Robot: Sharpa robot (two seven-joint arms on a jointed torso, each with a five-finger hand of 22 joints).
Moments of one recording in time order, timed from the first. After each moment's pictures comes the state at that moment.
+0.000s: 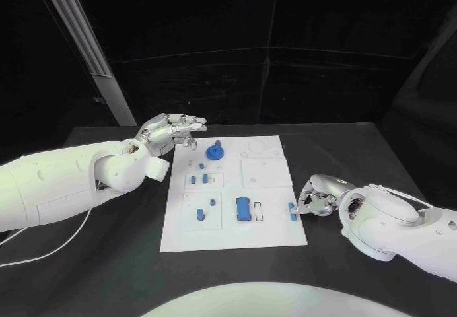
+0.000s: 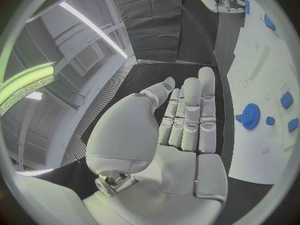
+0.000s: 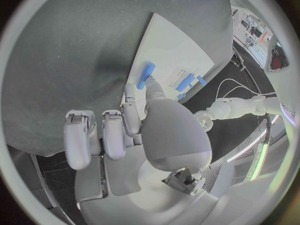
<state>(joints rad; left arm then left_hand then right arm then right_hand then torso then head) 1.28 -0.85 -0.24 1.39 0.11 0.00 0.43 1.32 -0.08 0.41 -0.07 0.05 0.99 0.19 0.15 0.07 1.05 0.12 0.26 0.07 1.20 0.03 1.02 0.45 0.18 1.15 0.12 0.69 0.64 1.06 -1.03 -0.14 1.83 -1.47 -0.31 -0.59 1.29 0.00 -0.16 0.13 0.24 1.08 0.09 0.23 0.25 1.39 0.01 1.28 1.31 1.47 -0.05 1.47 1.31 0.01 1.46 0.05 1.56 1.31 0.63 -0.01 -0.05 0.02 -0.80</state>
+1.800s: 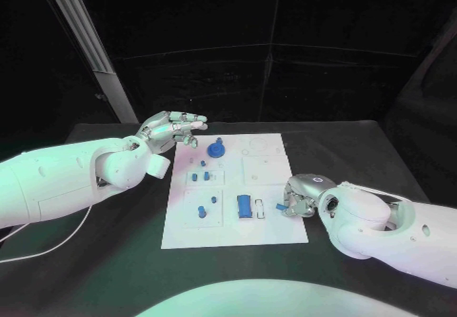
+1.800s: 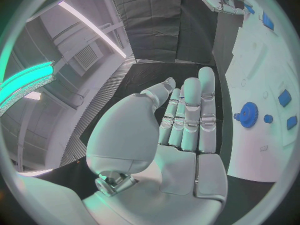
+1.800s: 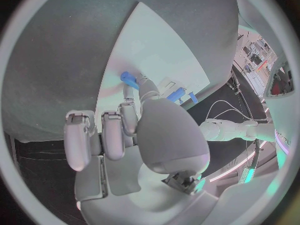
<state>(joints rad) 1.28 -0.85 -0.24 1.39 0.10 0.00 0.42 1.33 -0.08 0.41 -0.07 0.05 0.99 0.19 0.15 0.07 1.05 0.12 0.26 0.07 1.20 0.03 1.02 0.45 0.18 1.15 0.12 0.69 0.64 1.05 -0.92 -0.13 1.83 -1.67 -0.19 -0.64 1.42 0.04 -0.06 0.04 0.34 1.03 0.09 0.22 0.32 1.37 0.01 1.26 1.35 1.46 -0.06 1.47 1.31 0.01 1.47 0.05 1.56 1.31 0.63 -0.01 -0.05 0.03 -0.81</state>
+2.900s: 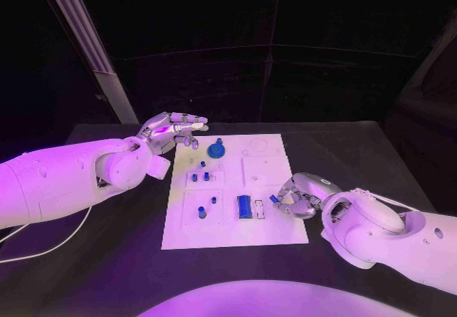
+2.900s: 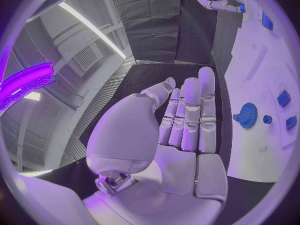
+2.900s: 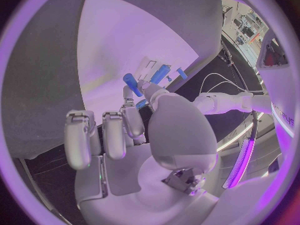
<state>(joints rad) 1.28 -0.85 -0.24 1.39 0.10 0.01 0.41 1.33 -0.08 0.41 -0.07 0.05 0.99 0.19 0.16 0.07 1.05 0.11 0.26 0.07 1.20 0.03 1.02 0.45 0.18 1.15 0.12 0.69 0.64 1.04 -0.97 -0.14 1.89 -1.49 -0.44 -0.57 1.21 -0.08 0.39 0.08 0.27 1.08 0.08 0.19 0.34 1.40 0.00 1.29 1.31 1.46 -0.06 1.48 1.31 0.01 1.47 0.05 1.56 1.31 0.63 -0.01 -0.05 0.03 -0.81</state>
